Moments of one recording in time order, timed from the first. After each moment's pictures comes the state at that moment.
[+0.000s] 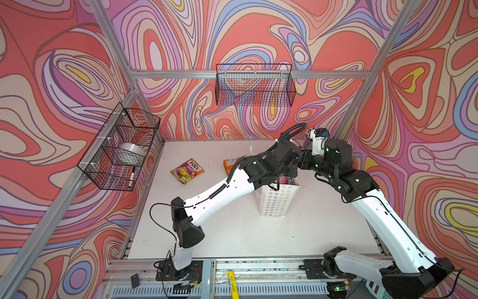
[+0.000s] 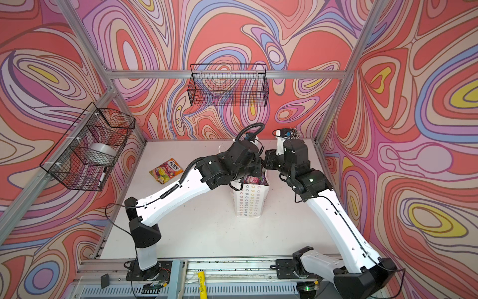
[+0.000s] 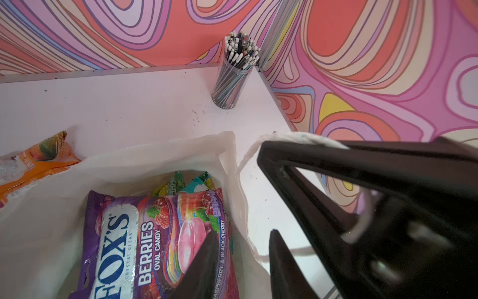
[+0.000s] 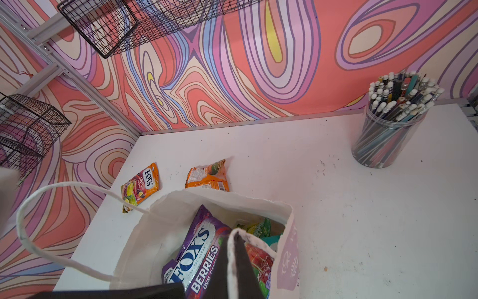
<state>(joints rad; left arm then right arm) -1.03 1.94 2.14 -0.83 -0.27 -0.64 0.37 1.15 1.31 -0.57 -0.02 0.38</state>
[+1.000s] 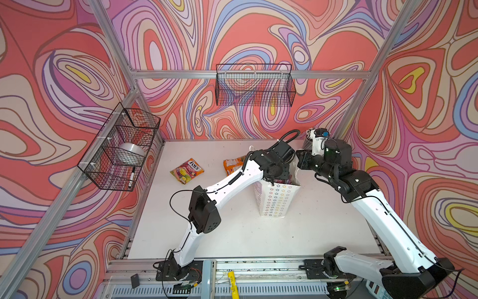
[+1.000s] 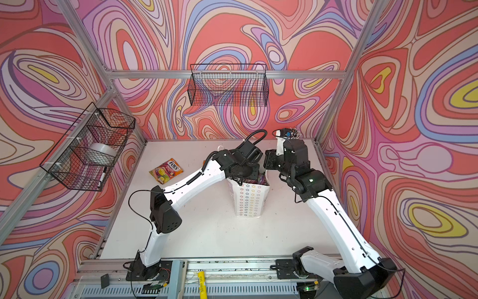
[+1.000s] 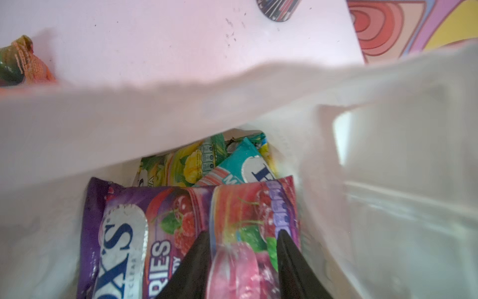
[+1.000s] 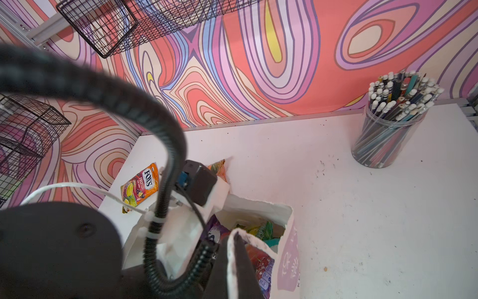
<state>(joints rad) -0.91 2.12 2.24 -1.02 -0.06 -0.64 0.37 1.15 1.31 -0.56 -0.01 0.38</state>
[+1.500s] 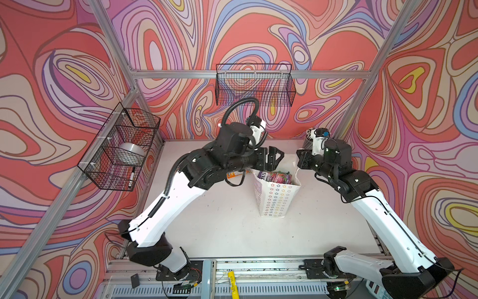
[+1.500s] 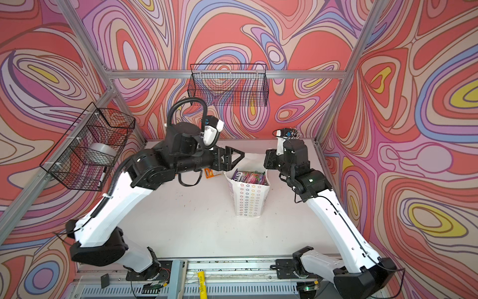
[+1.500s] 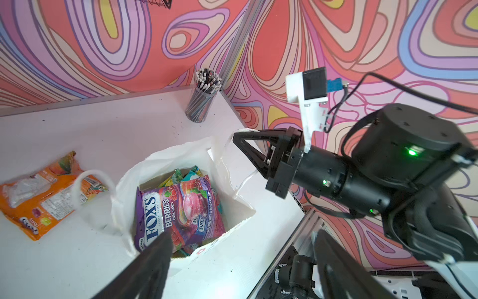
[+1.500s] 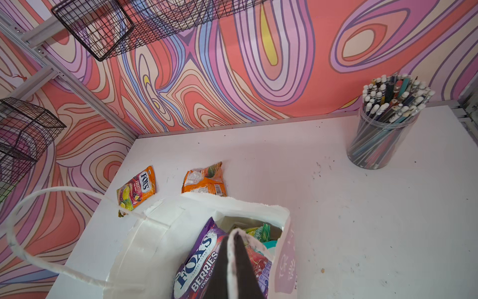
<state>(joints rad) -0.90 1.47 1.98 -0.92 0.02 -0.53 0.37 1.15 1.30 -0.55 0.01 0.38</state>
